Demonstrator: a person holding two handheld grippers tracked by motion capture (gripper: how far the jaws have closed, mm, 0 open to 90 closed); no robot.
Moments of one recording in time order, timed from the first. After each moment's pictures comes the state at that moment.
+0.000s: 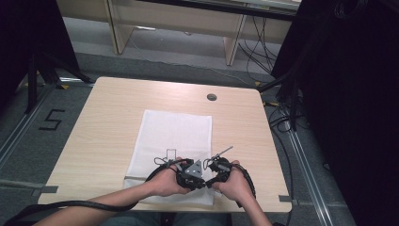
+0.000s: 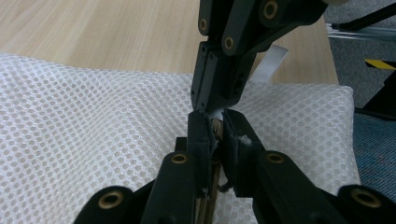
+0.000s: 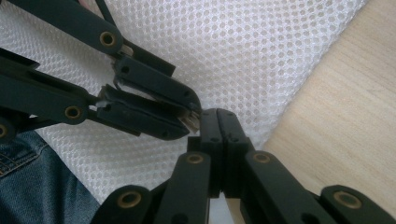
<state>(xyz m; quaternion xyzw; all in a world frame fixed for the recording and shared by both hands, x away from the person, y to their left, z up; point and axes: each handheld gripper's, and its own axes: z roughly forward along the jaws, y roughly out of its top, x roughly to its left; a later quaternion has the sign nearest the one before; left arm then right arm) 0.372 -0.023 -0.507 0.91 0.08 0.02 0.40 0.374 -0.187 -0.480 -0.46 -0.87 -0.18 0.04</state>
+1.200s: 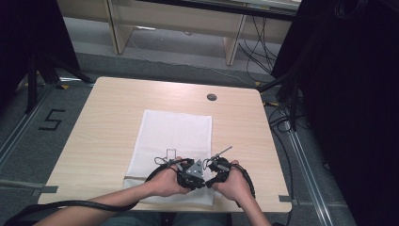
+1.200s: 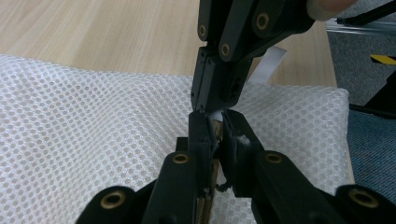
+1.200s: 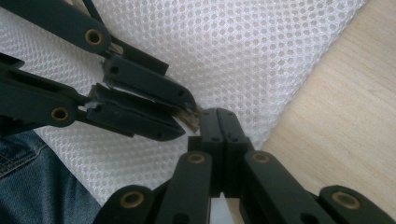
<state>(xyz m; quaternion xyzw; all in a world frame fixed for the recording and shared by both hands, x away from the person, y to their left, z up) 0.370 -0.024 -0.501 0.92 0.08 0.03 0.39 0.376 -0.188 -0.480 -0.44 -0.88 -0.17 0.03</state>
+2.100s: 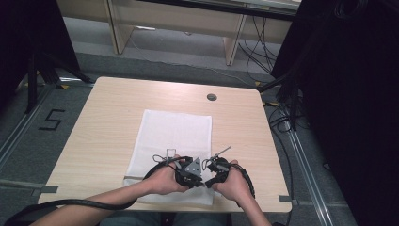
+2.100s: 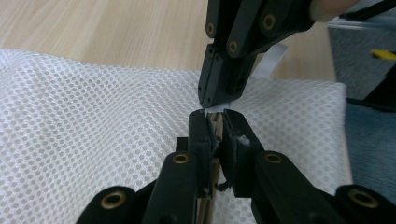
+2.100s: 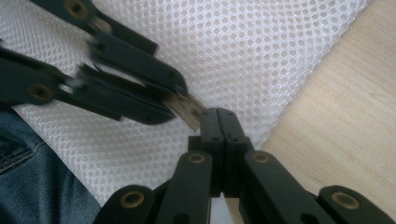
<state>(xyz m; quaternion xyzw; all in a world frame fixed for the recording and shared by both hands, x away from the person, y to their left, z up) 0.374 -0.015 -0.491 0.92 0.08 0.03 0.38 0.376 -0.187 -0.480 -0.43 -0.88 -0.17 0.03</state>
